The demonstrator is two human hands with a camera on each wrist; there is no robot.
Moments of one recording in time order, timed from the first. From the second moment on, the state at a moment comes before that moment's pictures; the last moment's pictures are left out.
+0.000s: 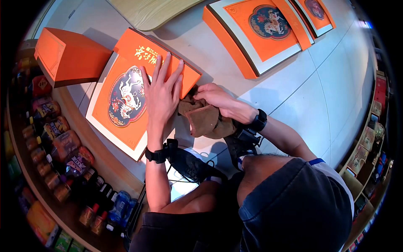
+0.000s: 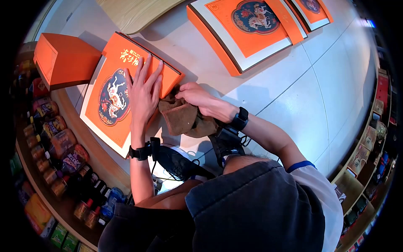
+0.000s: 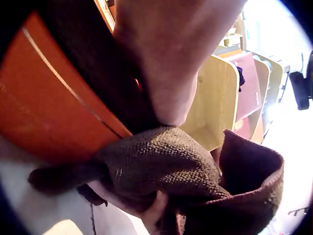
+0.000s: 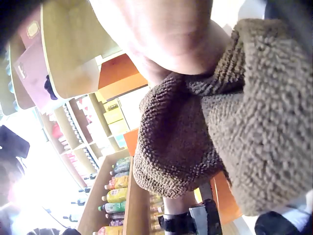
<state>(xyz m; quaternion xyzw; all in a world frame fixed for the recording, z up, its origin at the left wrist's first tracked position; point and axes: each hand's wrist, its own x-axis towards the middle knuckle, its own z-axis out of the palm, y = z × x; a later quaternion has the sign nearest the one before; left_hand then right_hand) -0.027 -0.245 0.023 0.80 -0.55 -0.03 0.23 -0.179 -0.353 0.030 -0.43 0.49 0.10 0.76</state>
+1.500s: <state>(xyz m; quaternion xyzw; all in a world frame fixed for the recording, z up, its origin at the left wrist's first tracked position) -0.013 -0.234 0.022 0.77 -0.53 -0.09 0.33 -0.211 -0.348 0.024 -0.45 0.36 0.19 0.80</state>
